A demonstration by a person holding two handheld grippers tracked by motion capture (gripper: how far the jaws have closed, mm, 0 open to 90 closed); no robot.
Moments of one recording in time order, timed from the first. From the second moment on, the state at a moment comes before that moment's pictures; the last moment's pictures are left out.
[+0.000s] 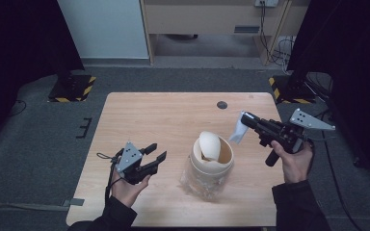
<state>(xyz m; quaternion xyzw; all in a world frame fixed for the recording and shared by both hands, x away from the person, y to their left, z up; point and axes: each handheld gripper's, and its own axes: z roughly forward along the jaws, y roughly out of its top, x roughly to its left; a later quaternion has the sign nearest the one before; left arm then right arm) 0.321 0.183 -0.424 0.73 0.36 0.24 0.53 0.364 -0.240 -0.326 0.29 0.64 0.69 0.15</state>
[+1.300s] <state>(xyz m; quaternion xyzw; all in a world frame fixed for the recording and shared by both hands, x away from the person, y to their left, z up) 0.359 0.220 -0.500 0.76 0.47 0.20 0.41 0.373 -0.219 -0.389 0.33 0.68 0.64 0.14</state>
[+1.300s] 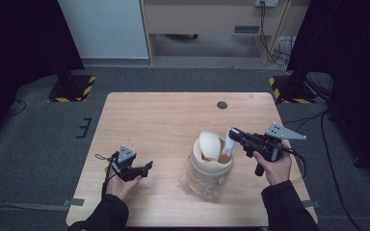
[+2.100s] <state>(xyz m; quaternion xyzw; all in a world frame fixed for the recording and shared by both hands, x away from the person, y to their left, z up) 0.359 0.221 -0.500 0.76 0.47 0.20 0.40 0.372 -0.206 -0.412 0.34 0.71 0.60 0.13</state>
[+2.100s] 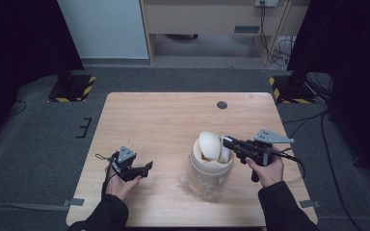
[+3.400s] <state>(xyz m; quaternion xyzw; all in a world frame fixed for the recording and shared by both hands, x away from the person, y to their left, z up) 0.364 0.225 -0.513 0.78 0.48 0.17 0.36 0.397 -0.274 -0.461 0.46 0.71 0.50 0.17</state>
